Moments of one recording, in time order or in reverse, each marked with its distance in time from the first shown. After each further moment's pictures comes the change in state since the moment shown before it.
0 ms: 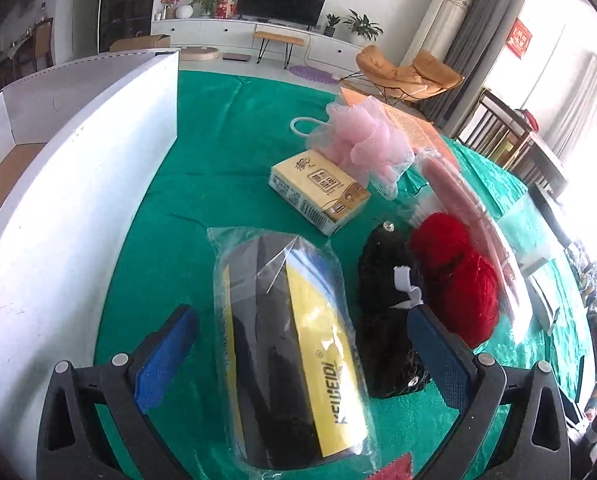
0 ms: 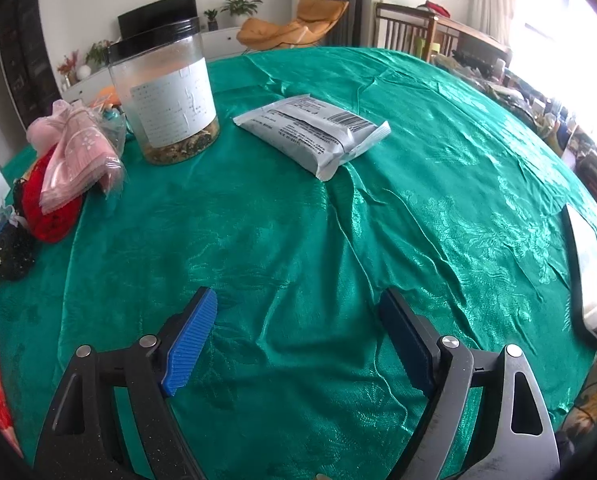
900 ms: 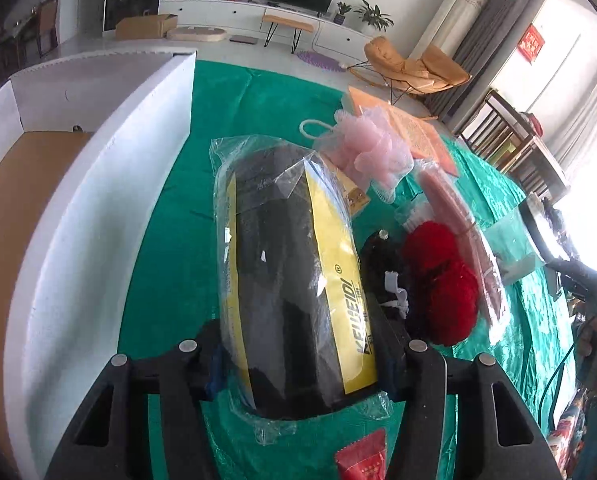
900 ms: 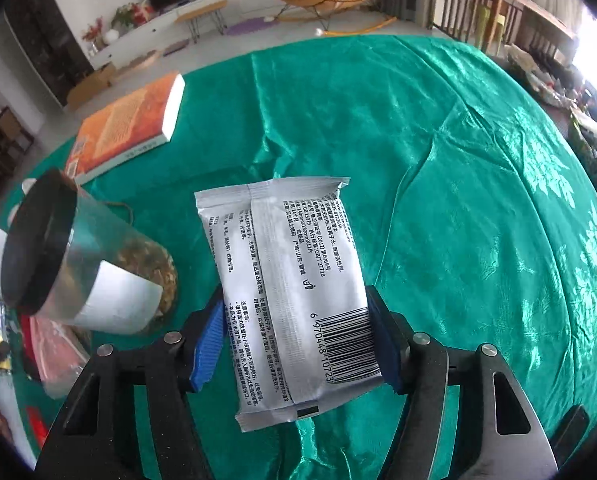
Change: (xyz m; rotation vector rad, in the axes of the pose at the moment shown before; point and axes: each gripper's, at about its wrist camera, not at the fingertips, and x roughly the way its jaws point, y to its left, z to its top) left arm -0.037 0.007 0.020 -0.065 0.037 -0.053; right arm 0.075 -0.050 0.214 -0.018 0.165 0.202
